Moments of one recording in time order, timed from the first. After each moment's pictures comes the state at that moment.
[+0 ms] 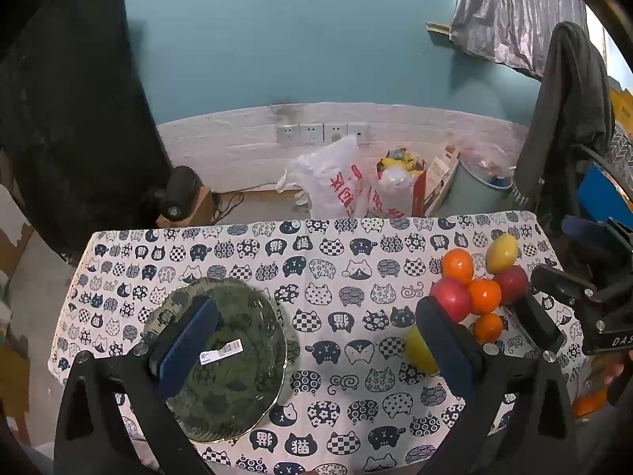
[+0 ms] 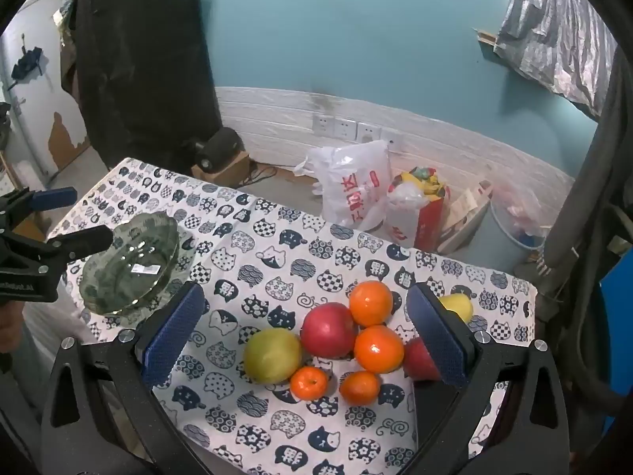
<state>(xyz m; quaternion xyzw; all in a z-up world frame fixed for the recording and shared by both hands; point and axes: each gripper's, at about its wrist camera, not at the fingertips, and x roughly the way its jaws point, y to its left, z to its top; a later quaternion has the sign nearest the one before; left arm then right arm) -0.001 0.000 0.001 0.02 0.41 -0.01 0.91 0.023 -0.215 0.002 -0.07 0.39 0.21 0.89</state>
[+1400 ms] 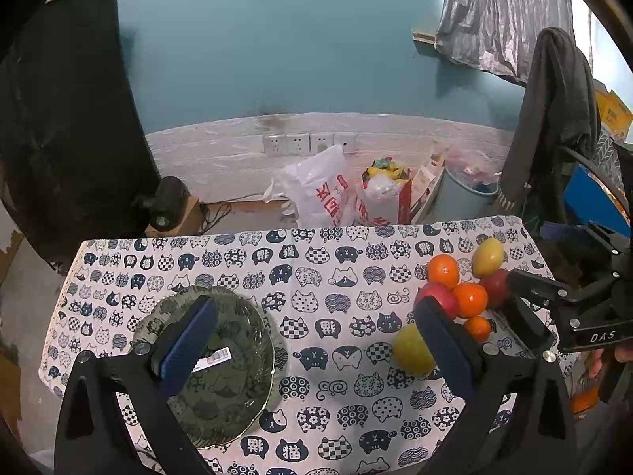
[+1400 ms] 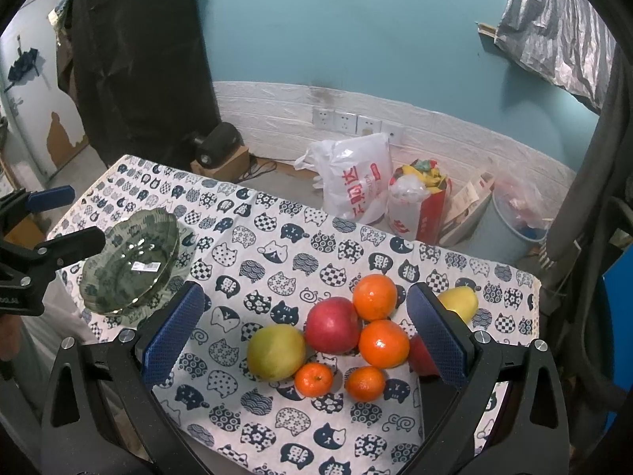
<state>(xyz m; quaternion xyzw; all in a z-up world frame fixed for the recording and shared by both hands) -0.008 -0.003 0.002 0.01 0.39 -0.03 0.92 0.026 -0.214 -0.004 -0.07 0.40 0.21 0.89</state>
